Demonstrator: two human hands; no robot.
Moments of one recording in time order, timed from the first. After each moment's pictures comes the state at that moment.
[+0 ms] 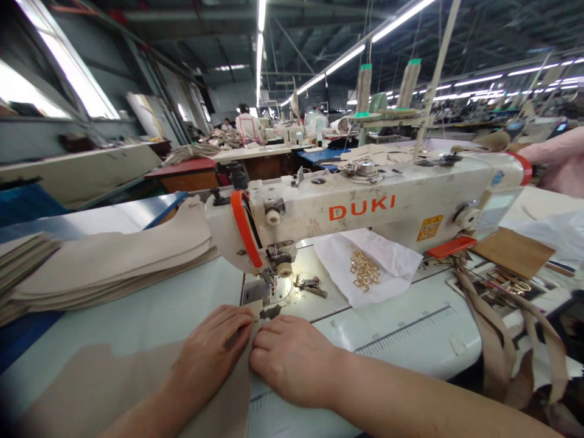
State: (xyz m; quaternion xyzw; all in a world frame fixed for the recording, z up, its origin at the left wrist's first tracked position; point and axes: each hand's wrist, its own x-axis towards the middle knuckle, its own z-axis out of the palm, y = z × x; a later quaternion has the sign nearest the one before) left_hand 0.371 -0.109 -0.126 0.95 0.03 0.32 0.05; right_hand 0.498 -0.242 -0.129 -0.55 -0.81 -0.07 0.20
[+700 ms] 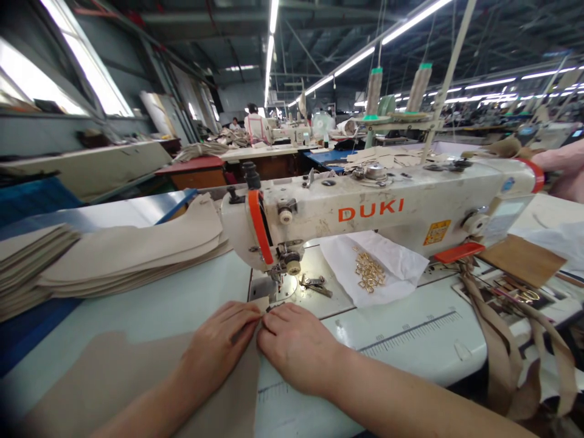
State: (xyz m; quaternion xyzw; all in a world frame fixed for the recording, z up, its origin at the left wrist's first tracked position) left_hand 0.367 -0.109 -0.127 0.95 0.03 0.31 0.09; right_hand 0.496 -0.238 -0.124 -0.59 -0.78 -0.10 0.17
